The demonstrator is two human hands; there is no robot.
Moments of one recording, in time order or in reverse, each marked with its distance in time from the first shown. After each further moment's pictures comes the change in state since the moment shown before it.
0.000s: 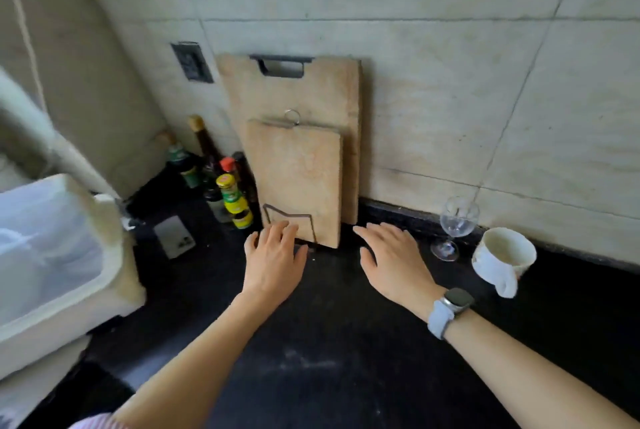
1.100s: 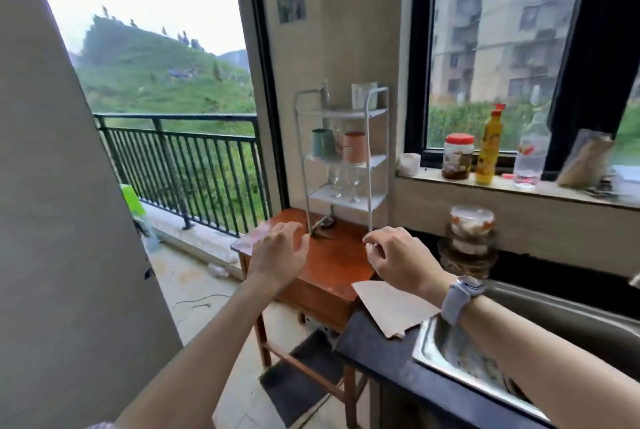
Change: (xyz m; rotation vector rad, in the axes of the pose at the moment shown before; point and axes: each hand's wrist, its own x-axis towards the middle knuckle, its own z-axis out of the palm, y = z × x) left_hand -0.961 -0.461 -0.482 0.326 0.727 -1.489; right_hand -0.536 -1.003 0.175 0.382 -0.445 -1.610
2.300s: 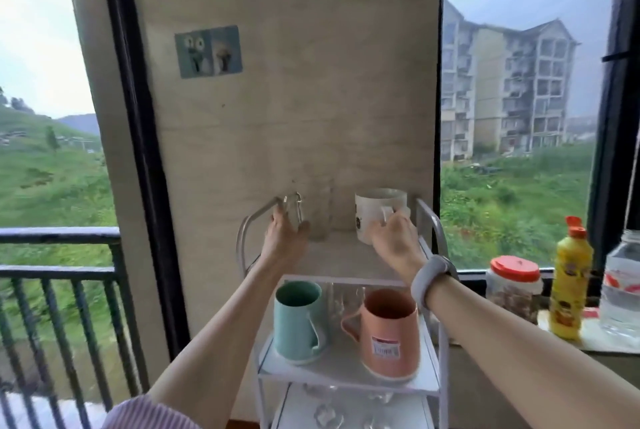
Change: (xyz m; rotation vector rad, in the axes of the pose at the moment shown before) left_hand 0.671 -0.067 0.133 -0.554 -0.145 0.148; right_hand 0.596 0.109 0.031 0.406 0.632 0.658
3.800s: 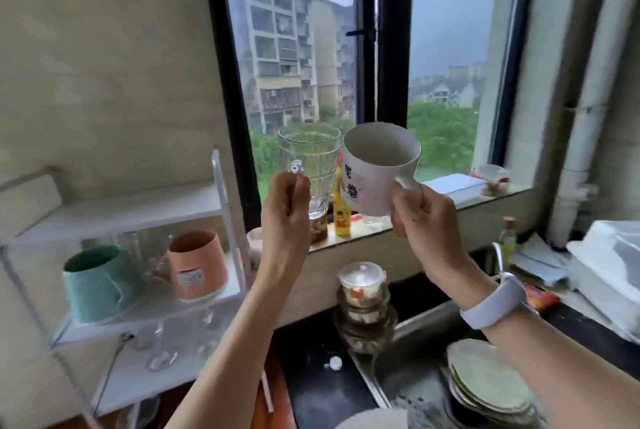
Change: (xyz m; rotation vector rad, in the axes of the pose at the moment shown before) left_hand -0.249 0.179 0.119 -0.846 -0.193 0.484; right_hand -0.197 0.076 -0.273 0.124 0.472 -0.280
